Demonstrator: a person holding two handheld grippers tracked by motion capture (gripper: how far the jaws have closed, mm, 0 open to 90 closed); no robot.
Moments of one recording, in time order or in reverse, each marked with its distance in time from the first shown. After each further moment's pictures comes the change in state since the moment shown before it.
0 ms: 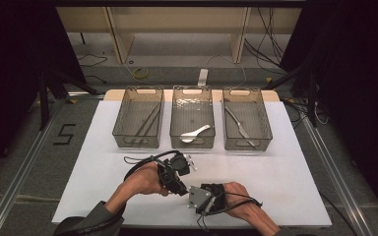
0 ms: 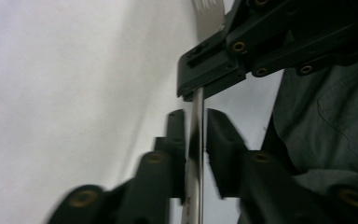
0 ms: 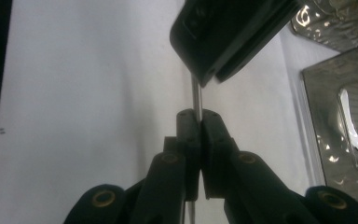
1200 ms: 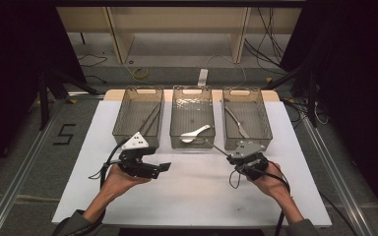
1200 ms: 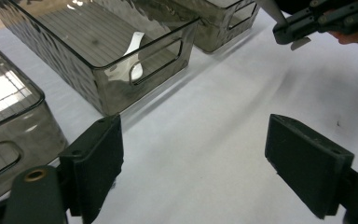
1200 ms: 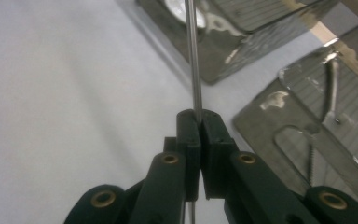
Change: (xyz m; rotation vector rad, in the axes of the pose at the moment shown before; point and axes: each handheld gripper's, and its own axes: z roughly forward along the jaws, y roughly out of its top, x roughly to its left) left arm 0.035 -0.091 -0.039 -0.692 0.257 -0.275; right arm -0.083 -0.088 -0.047 0.005 -0.150 0.586
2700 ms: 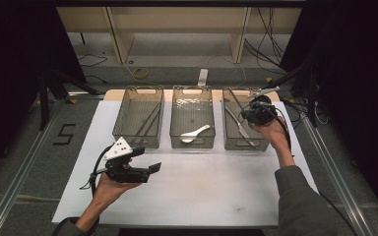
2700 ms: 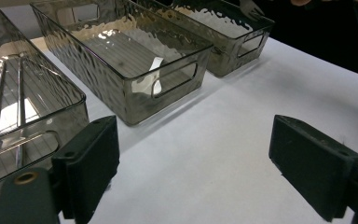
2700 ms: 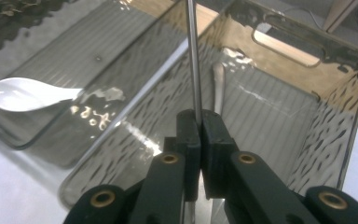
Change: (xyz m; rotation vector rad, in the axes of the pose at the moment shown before) left arm 0.002 -0.018 -0.024 -0.145 0.057 -0.028; right arm -0.142 0.047 0.035 0.049 -0.098 0.378
